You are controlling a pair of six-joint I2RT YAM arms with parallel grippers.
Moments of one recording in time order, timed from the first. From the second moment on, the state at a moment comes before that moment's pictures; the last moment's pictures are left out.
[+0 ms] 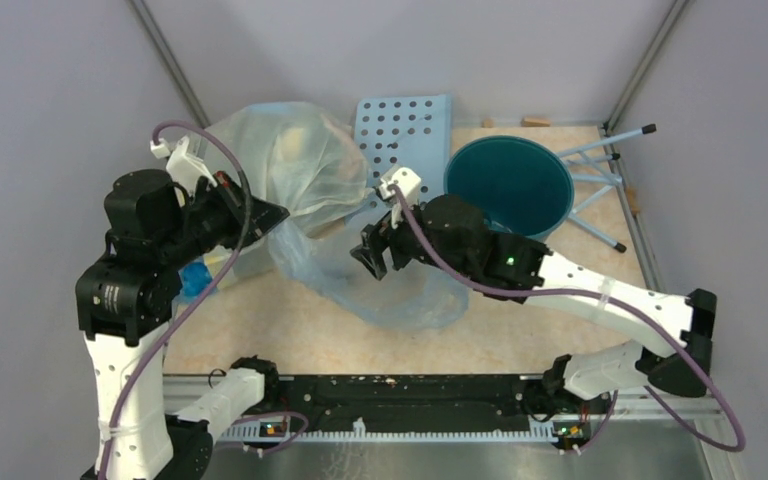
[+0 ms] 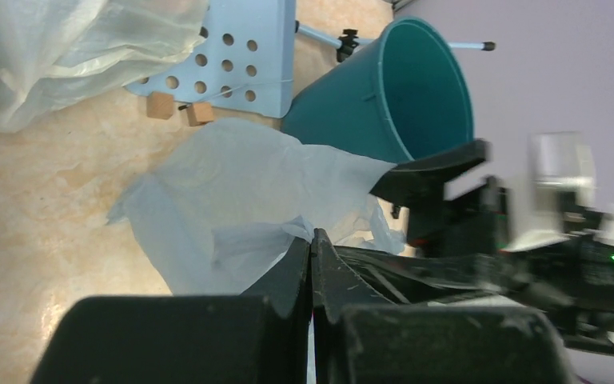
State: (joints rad) left arm -0.16 0.97 1.75 -1.15 0.37 -0.64; right arm 1.14 1.33 1.29 -0.23 0.15 0.15
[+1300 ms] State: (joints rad) left arm -0.16 0.60 0.98 -1.29 -0.24 -0.86; right arm 1.10 1.59 1.30 -0.63 0.43 0.78
